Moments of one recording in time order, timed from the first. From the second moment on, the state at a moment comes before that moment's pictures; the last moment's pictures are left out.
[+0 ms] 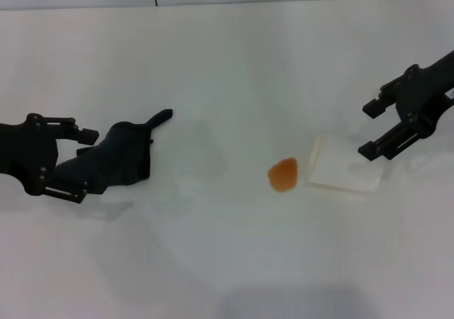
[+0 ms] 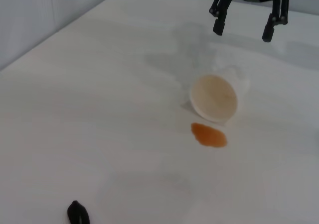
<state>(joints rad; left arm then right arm) -0.56 -1.94 0.72 0.87 2.27 1.78 -1.41 0.76 1.94 -1.06 -1.16 -2.33 -1.81 2.00</state>
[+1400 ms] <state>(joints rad) -0.59 -1.96 0.72 0.86 2.29 1.76 -1.42 0.94 2.01 -1.41 -0.92 -2.59 -1.60 2.17</state>
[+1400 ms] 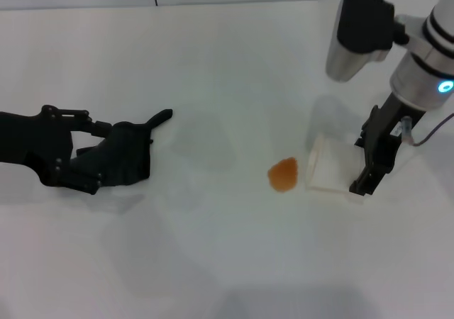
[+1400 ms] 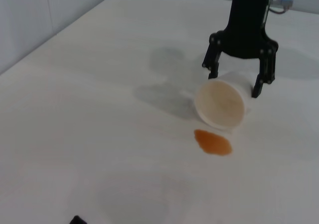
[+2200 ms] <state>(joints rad) -0.59 -1.98 0.72 0.86 2.29 1.76 -1.43 0.89 2.02 -1.51 -0.92 -2.55 -1.51 2.15</state>
